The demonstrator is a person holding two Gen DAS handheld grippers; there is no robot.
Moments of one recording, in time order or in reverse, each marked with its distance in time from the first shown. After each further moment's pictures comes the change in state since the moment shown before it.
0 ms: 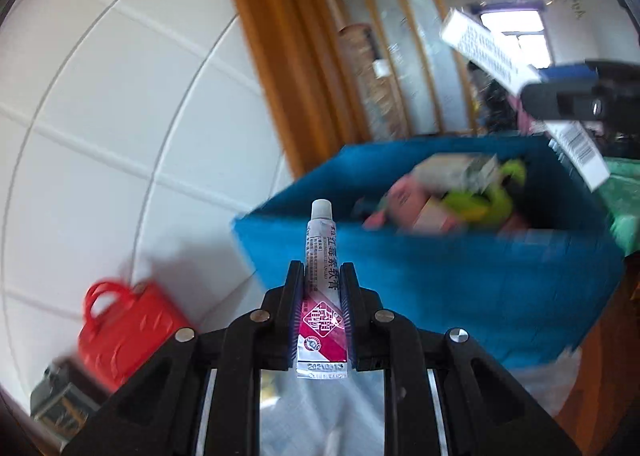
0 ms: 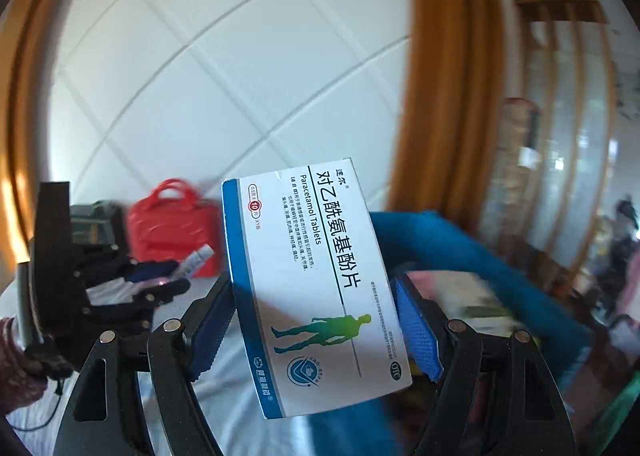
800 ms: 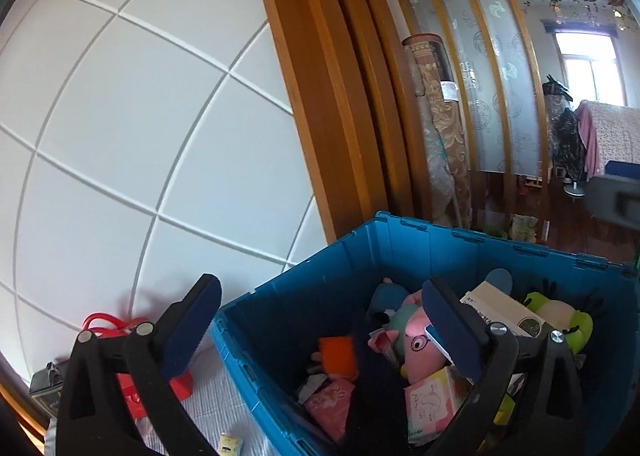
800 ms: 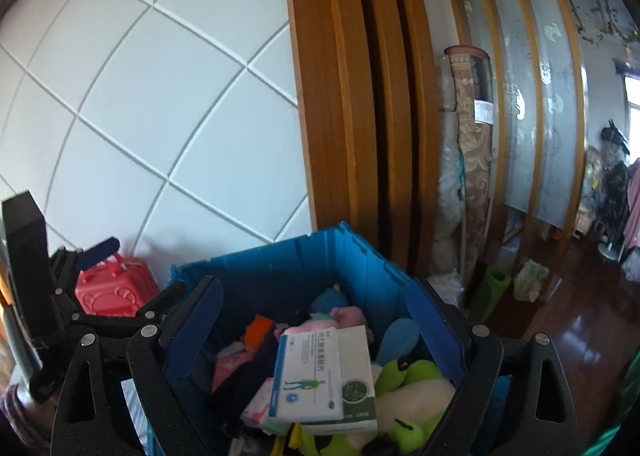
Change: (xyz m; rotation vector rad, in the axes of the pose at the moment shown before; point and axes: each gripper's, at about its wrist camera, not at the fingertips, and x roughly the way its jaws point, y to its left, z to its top) left arm 0.141 -0.065 0.150 -0.154 0.025 0.281; right arm 0.096 -0.229 0.059 0.240 0.023 0.001
